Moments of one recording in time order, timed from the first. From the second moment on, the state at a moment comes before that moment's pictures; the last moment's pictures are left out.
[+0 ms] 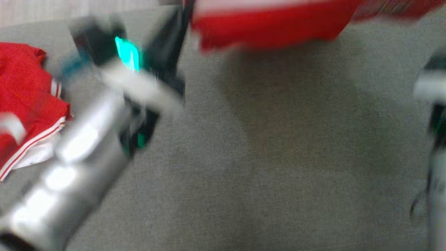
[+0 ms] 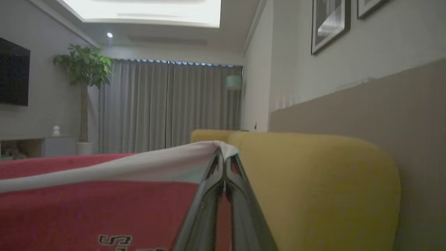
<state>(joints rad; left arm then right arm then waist) -0.93 0.35 -0.88 0.32 -1.02 -0.13 -0.20 -0.55 -0.20 -0.13 0.13 0.13 0.13 -0.26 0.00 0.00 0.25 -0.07</state>
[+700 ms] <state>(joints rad) -0.14 0.44 -0.87 -0.01 -0.97 0.06 -0.25 0.26 -0.08 -0.18 -0.32 0.27 0.13 0.00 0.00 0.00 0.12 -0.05</state>
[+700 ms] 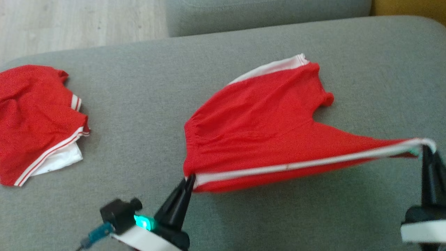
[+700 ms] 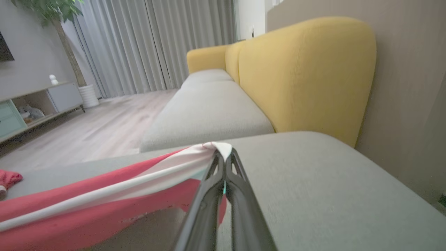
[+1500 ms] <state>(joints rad) -1.48 0.23 -0.78 0.56 -0.87 -0.13 -0.16 -1.26 -0.36 -0.03 0.49 0.31 0.13 -0.22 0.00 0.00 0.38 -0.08</state>
